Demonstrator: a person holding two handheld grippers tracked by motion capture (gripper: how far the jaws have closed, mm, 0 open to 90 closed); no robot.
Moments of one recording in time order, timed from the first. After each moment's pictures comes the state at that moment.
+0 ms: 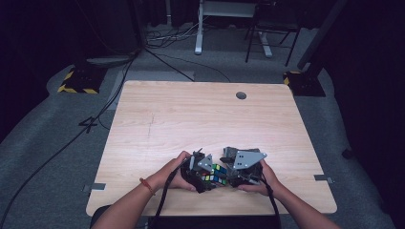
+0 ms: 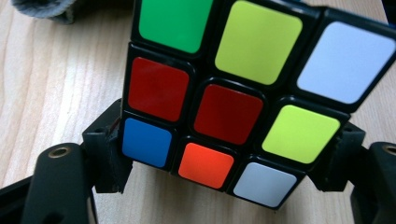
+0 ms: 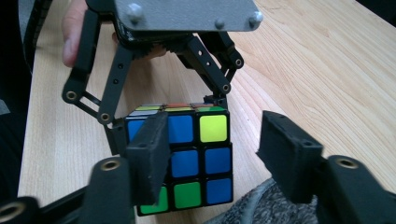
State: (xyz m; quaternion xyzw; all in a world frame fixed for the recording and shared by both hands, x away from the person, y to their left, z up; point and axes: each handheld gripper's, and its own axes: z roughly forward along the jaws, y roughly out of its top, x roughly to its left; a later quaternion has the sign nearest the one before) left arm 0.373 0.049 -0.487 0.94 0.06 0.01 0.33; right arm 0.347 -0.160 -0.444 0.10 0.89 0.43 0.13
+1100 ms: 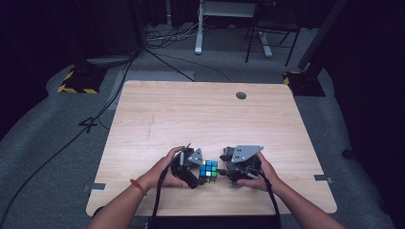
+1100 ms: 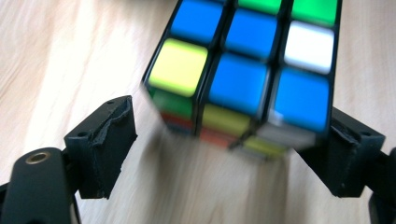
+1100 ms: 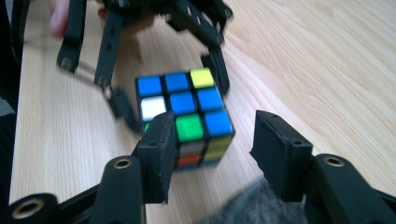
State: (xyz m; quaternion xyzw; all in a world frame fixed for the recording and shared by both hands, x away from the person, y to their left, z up) left arm 0.381 0.084 -0.484 0.94 0.12 0.04 0.32; right arm 0.362 -0.161 -0.443 0.12 0.90 0.41 0.11
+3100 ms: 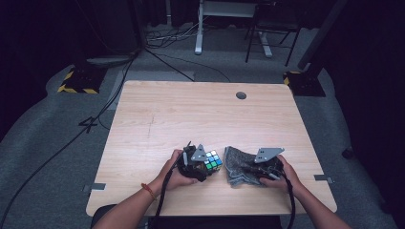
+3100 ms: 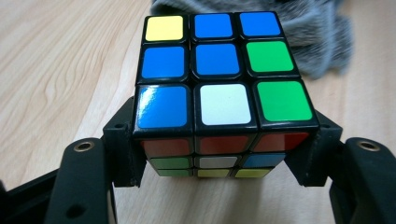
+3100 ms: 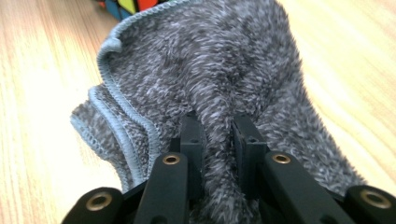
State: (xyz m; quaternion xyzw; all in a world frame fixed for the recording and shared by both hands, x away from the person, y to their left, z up) left arm 0.376 0.063 -0.479 0.90 0.17 0.09 0.39; right arm 0.377 -0.239 -0.480 0.19 0.91 0.36 0.11
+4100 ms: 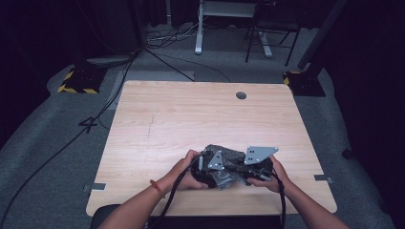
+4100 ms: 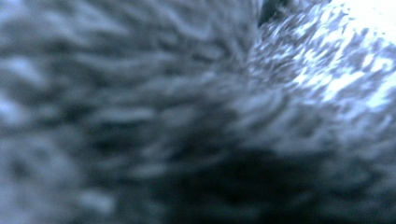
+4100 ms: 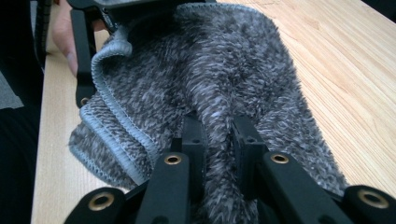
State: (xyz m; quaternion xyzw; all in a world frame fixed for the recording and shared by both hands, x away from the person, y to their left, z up) left arm 0.363 0.024 -0.466 0.93 0.08 0.10 0.35; right arm 0.354 -0.185 -0.430 0.10 0.89 0.43 0.12
